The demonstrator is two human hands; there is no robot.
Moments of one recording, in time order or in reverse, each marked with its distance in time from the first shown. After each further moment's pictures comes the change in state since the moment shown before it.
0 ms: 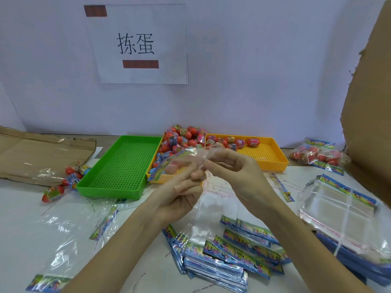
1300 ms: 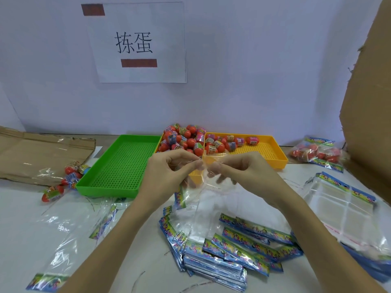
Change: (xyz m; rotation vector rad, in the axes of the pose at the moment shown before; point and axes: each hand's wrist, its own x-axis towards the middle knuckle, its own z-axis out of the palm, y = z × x) left_hand -0.001 0.022 -0.011 1.465 0.251 0.827; right_hand -0.001 -0.017 -0.026 -0.468 -0.115 0.055
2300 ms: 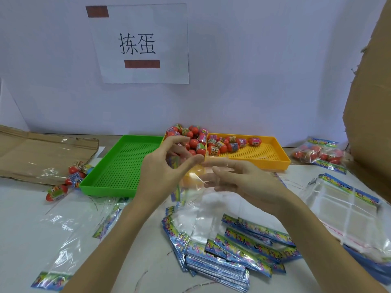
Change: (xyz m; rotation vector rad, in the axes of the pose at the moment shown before) left_hand 0.001 0.006 -0.007 0.276 0.174 0.119; right_hand 0.002 0.005 0.011 0.324 -0.181 0.206
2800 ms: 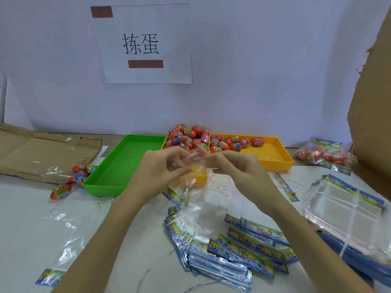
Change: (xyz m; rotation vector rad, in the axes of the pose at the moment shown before) left_hand 0.010 -0.024 -0.021 0.110 -0.266 0.007; right_hand 0.005 0.000 0.015 -0.188 0.246 -0.334
